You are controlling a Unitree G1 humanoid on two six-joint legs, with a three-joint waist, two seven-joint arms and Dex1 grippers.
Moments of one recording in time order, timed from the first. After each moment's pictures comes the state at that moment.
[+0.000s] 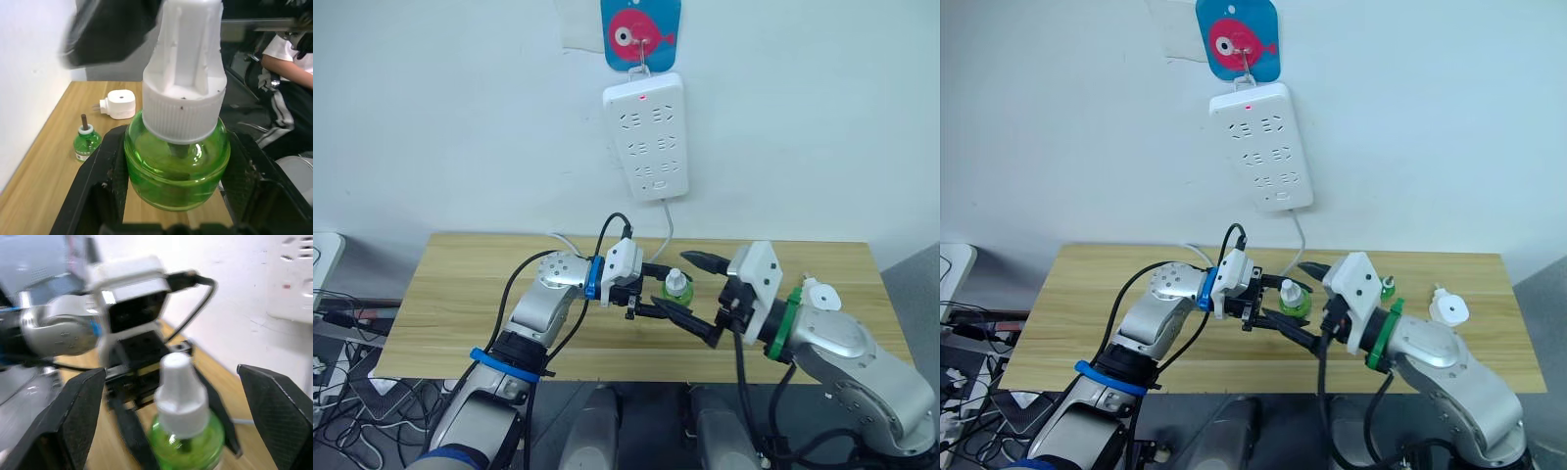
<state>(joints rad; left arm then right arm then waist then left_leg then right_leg) -0.56 0.37 -0.28 0.18 -0.33 0.03 -1.34 -0.19 -0.45 0.13 -0.83 0.49 0.80 0.43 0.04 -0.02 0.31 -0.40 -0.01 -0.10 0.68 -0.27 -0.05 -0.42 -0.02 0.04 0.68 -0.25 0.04</state>
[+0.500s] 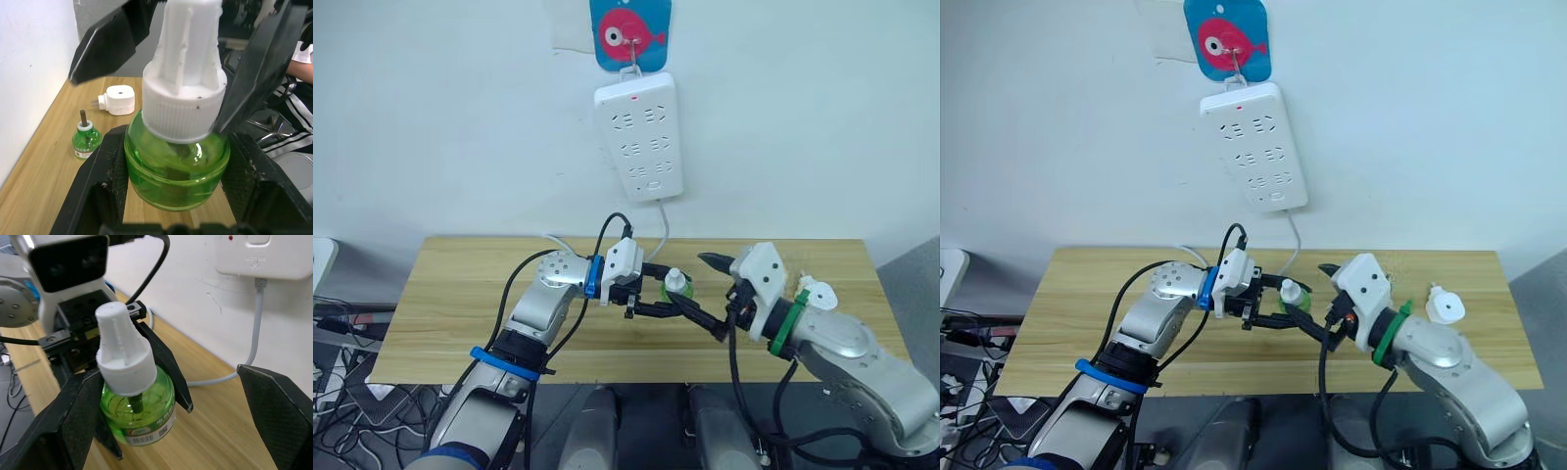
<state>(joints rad) -0.57 0.37 -0.28 0.20 -0.31 0.03 -1.34 -0.12 -0.53 0.07 -0.83 0.49 0.82 0.42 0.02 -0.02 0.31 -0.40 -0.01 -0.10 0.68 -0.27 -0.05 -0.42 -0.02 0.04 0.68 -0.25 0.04</state>
